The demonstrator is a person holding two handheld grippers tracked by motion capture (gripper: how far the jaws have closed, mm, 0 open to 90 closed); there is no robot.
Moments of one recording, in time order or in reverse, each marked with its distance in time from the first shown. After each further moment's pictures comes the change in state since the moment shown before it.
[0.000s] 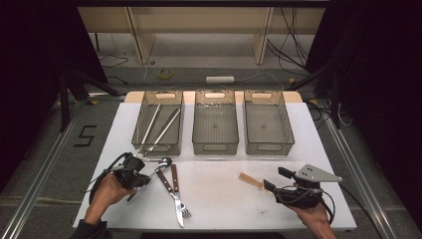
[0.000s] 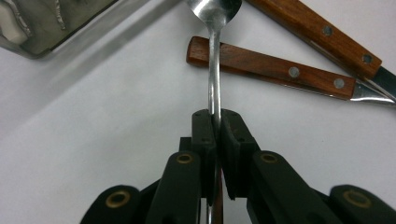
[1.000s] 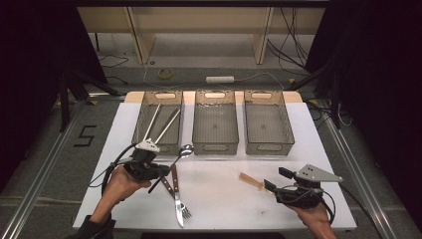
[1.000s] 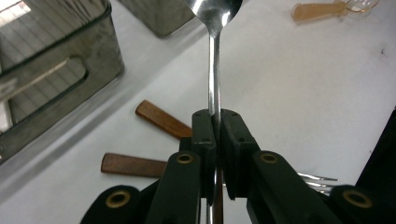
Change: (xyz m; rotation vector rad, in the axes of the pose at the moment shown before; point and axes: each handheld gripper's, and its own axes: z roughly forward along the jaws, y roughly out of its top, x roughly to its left) left arm -0.037 0.045 -0.037 -0.238 -0.191 0.048; right arm -0.002 -0.001 0.000 0.004 -0.001 0.011
